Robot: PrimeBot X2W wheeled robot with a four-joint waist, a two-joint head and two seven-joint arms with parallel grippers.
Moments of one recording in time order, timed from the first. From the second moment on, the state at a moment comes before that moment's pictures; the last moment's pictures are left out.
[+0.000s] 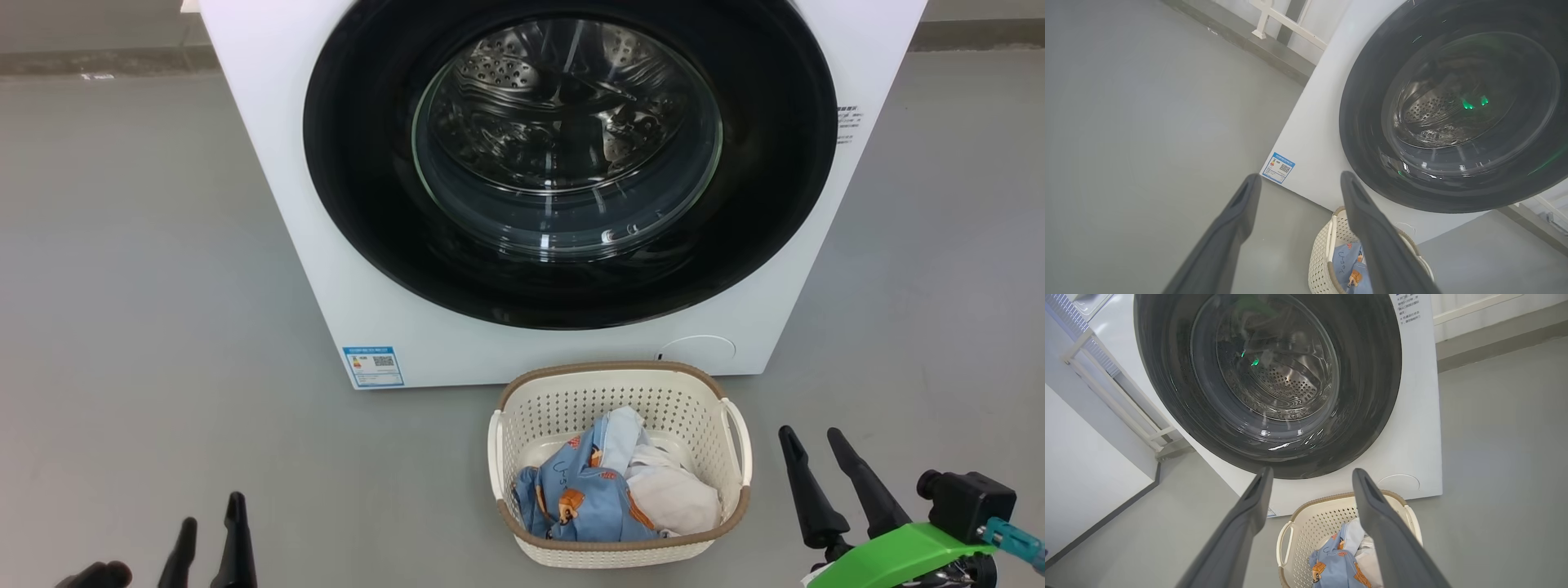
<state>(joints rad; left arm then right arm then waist) 0.02 0.04 0.06 0.28 -0.64 -0.12 -0.13 -0.01 -0.12 0.04 0.18 0.55 0.13 -0.13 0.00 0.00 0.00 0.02</state>
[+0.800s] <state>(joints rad) 0.05 0.04 0.09 0.25 -0.32 -0.13 -0.20 0.03 -0.11 -0.01 0.18 0.24 0.13 -0.20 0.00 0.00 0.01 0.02</state>
